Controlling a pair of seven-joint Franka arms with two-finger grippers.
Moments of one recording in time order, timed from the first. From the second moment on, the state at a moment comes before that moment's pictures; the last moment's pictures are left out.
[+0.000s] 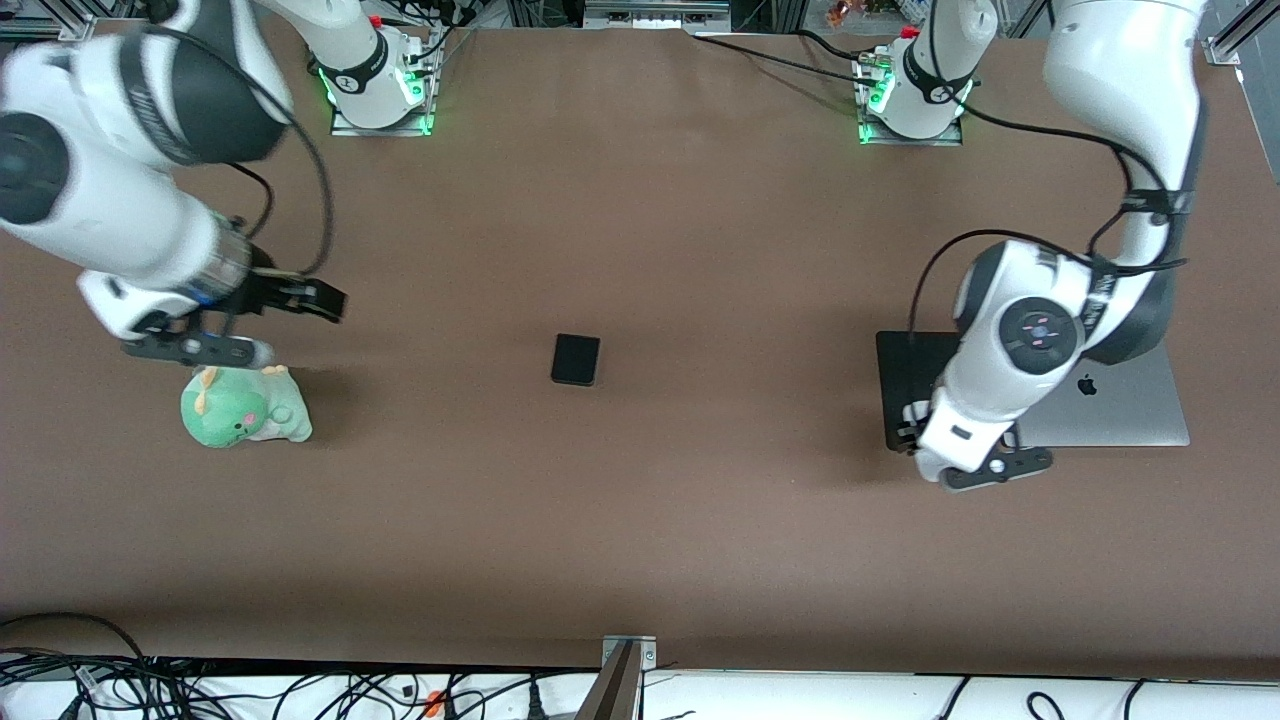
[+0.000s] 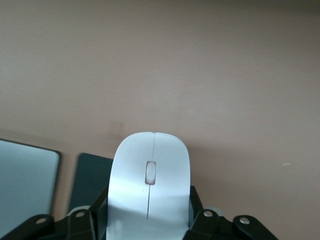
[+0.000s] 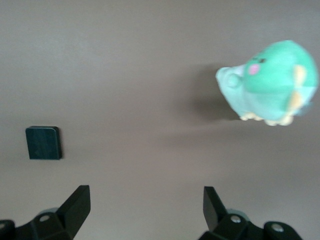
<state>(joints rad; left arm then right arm) -0.02 0.50 -0.15 -1.71 0.24 2.26 -0.49 0.42 0.27 -0.18 -1.54 0.04 1.70 0.33</state>
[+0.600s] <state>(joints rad) 0.14 0.45 -0.22 -2.10 0.24 2.59 -0.34 0.62 0.49 -0.18 -1.58 0.10 2.09 0.60</state>
